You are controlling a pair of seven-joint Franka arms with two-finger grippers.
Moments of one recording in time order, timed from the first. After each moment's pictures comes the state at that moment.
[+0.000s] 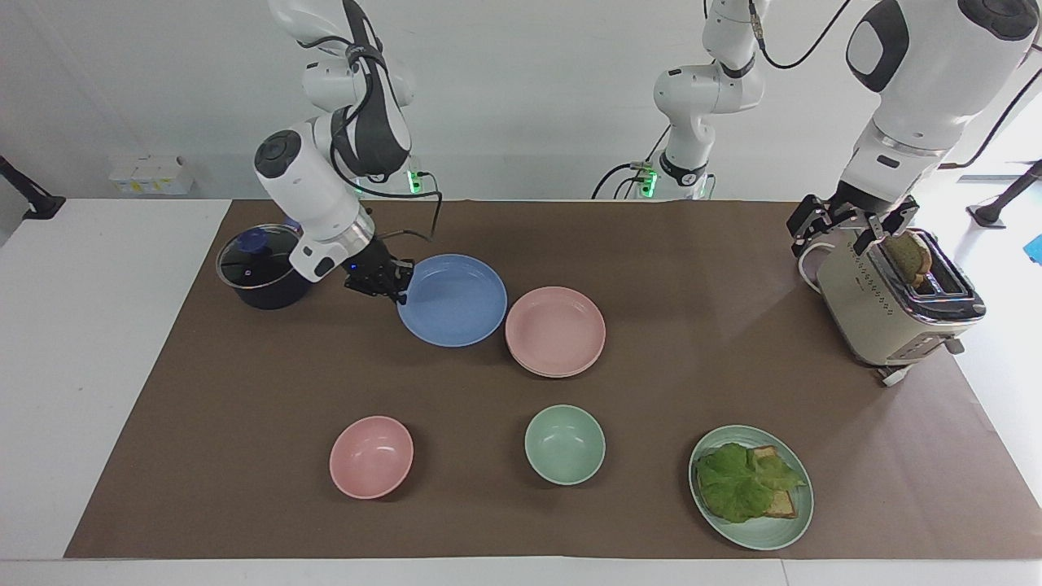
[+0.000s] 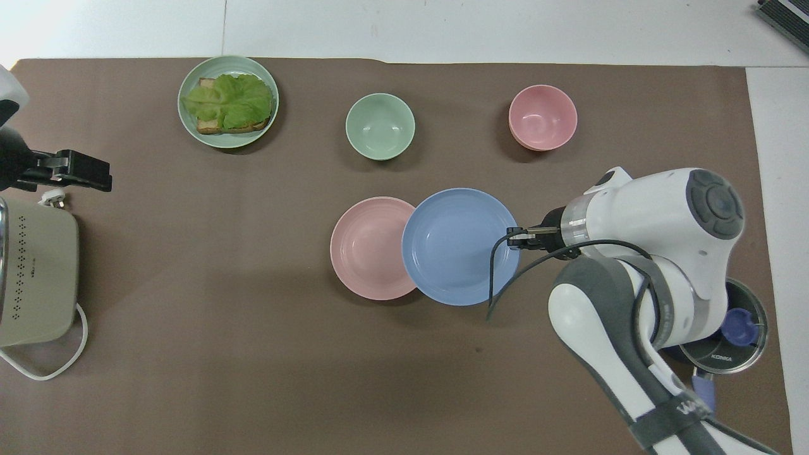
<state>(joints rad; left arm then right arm) 0.02 0.06 -0.10 -1.54 0.03 1.64 -0.02 0.14 0.04 0.14 -2.08 0.32 2.19 0.12</state>
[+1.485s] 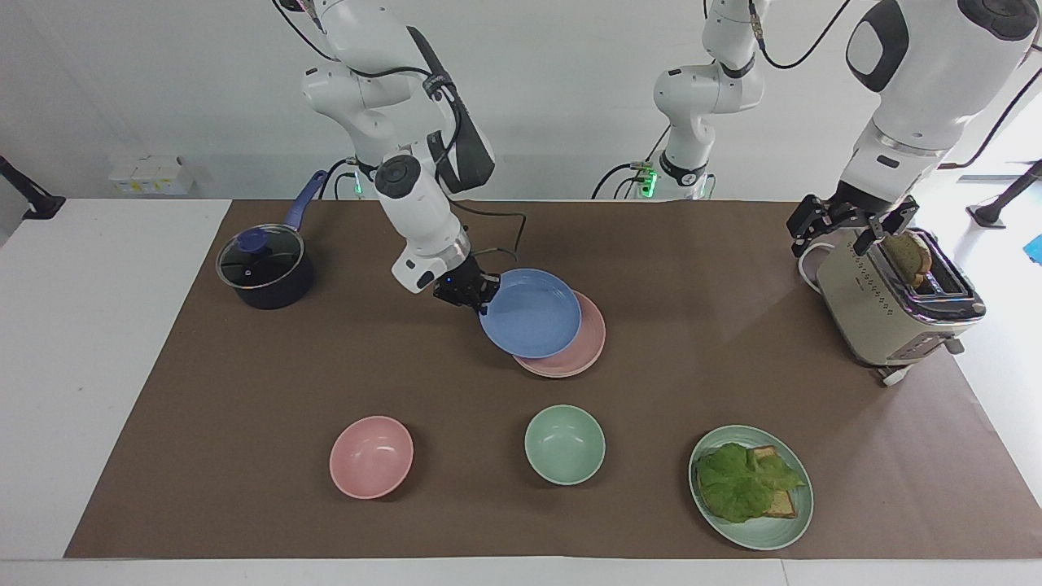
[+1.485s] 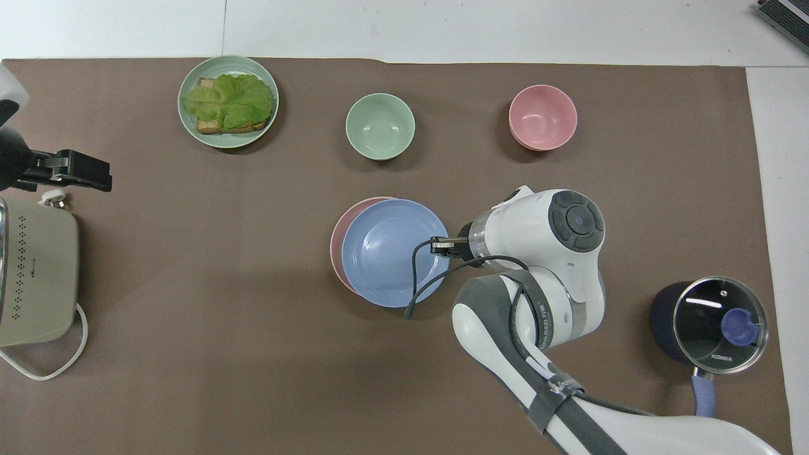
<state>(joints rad) 0.02 0.06 -0.10 -1.54 0.03 1.64 -0.02 0.32 0.21 0.14 -2.03 0.33 2.36 0.27</state>
